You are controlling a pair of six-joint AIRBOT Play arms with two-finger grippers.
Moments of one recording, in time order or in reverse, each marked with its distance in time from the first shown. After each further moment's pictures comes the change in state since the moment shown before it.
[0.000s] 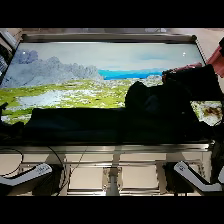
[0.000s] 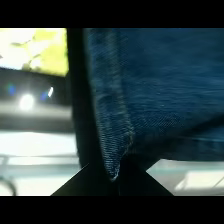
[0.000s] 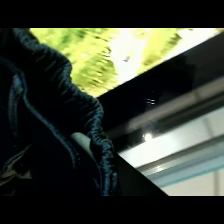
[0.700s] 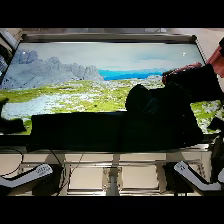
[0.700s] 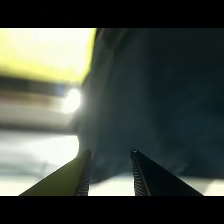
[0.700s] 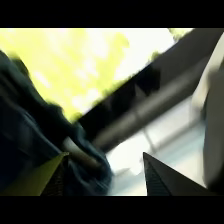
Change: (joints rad) left arm -0.143 0.000 0.144 -0.007 0.014 -0.014; right arm -0.035 0.005 0.230 -0.015 0.060 0.049
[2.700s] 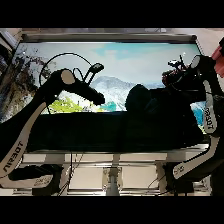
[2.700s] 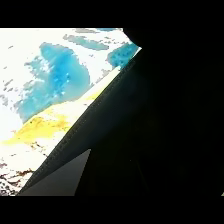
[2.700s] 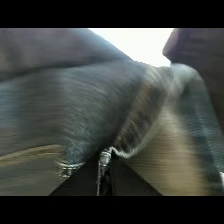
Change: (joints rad) left arm -1.100 -0.171 0.264 -0.322 0.303 -0.125; right arm 0.779 -0.690 0.739 -0.023 0.206 -0.338
